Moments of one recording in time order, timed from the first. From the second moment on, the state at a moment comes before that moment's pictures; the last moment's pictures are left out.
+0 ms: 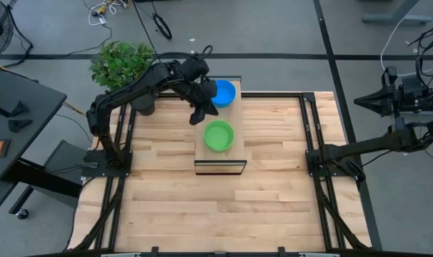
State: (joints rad) left arm 0.41 1.78 1.98 -1.05 0.48 0.27; right arm -0.06 0.85 2.10 -1.55 0.07 -0.06
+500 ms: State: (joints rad) left arm 0.38 1.69 1.75 -0.82 0.49 0.26; right arm -0.06 0.85 2.10 -1.55 0.07 -0.06
